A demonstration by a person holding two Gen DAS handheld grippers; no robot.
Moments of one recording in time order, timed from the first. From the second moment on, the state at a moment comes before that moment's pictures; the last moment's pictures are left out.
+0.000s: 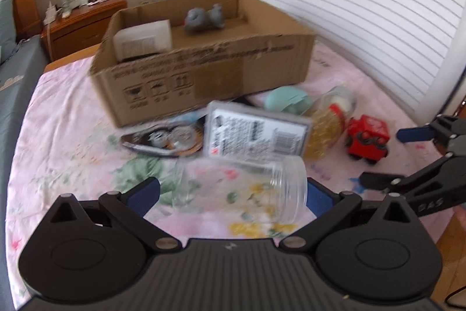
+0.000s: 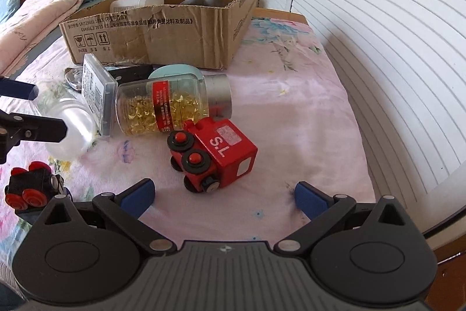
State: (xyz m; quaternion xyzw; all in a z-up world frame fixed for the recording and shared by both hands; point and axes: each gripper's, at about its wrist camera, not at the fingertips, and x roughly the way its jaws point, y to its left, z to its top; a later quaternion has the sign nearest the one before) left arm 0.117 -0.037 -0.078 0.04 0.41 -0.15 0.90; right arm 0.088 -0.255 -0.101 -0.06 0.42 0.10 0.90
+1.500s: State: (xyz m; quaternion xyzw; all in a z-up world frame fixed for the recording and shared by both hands) left arm 0.129 -0.007 -0.104 0.04 0.40 -0.10 0.91; right arm 0.109 -0.239 -0.097 -0.14 0.41 0.27 0.86
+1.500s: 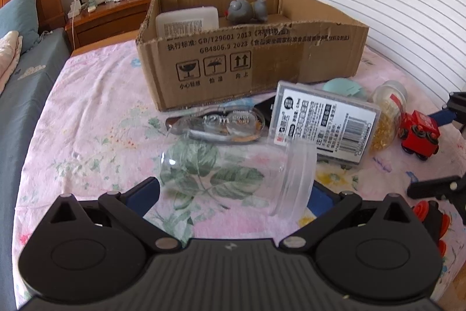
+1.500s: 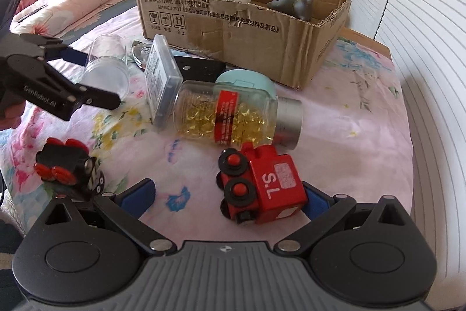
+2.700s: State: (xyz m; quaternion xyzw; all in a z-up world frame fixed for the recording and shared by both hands) left arm 0.122 -0.013 -0.065 0.10 0.38 -0.14 0.91; right arm 0.096 -0.253 -0.069 -0.16 0.39 0.25 0.87
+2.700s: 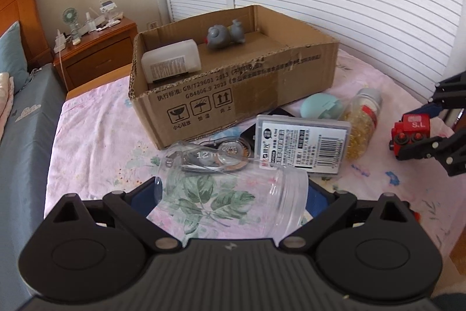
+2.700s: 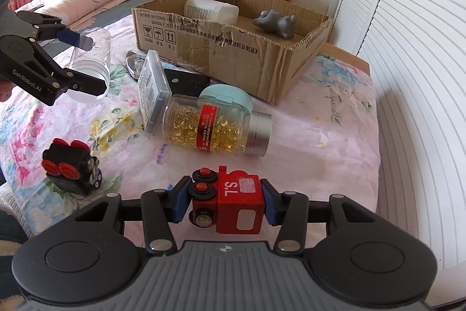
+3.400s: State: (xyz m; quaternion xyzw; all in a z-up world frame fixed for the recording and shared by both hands) left arm 0.203 -0.021 0.018 0.11 0.34 -0.15 0.92; right arm 0.121 -0.244 0.009 -0.17 0.34 0.27 0.88
